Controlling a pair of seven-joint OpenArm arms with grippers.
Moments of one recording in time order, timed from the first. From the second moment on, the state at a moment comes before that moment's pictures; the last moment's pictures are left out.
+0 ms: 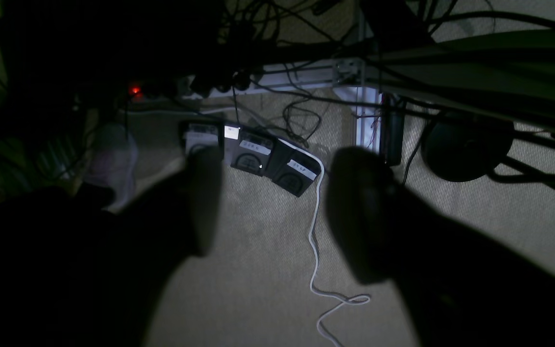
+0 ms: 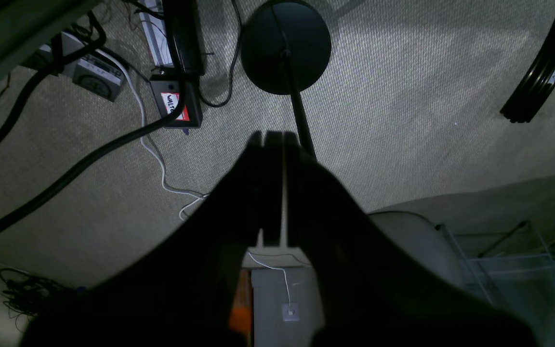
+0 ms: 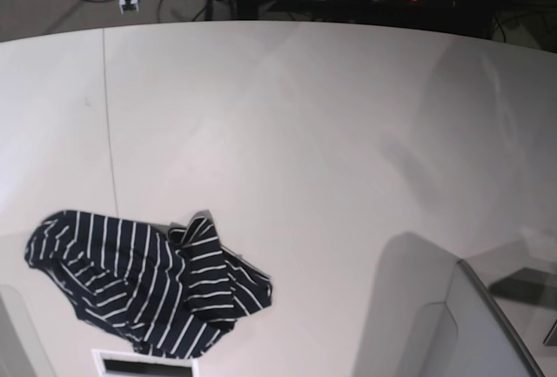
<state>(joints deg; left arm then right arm) 13.2 -4.6 1.9 7.4 1.1 -1.6 -22.6 -3.5 5.3 1.2 6.3 -2.8 0.8 -5.8</state>
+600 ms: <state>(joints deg) 13.2 -4.6 1.9 7.3 1.1 -1.6 -22.4 -3.3 5.3 1.2 6.3 -2.8 0.8 -5.8</state>
